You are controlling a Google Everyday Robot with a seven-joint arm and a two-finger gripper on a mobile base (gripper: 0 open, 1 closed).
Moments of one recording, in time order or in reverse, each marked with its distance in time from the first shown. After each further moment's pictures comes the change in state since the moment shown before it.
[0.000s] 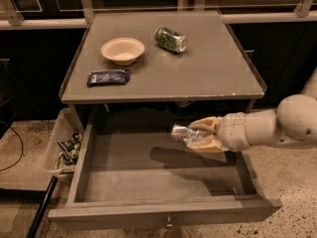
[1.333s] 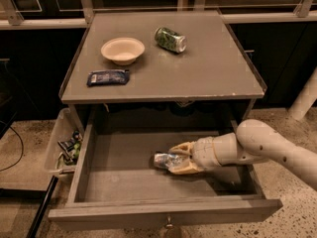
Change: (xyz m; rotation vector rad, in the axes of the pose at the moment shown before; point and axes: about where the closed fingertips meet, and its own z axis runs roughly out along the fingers) arm 0.064 0.049 0.106 -0.164 -0.015 -0.023
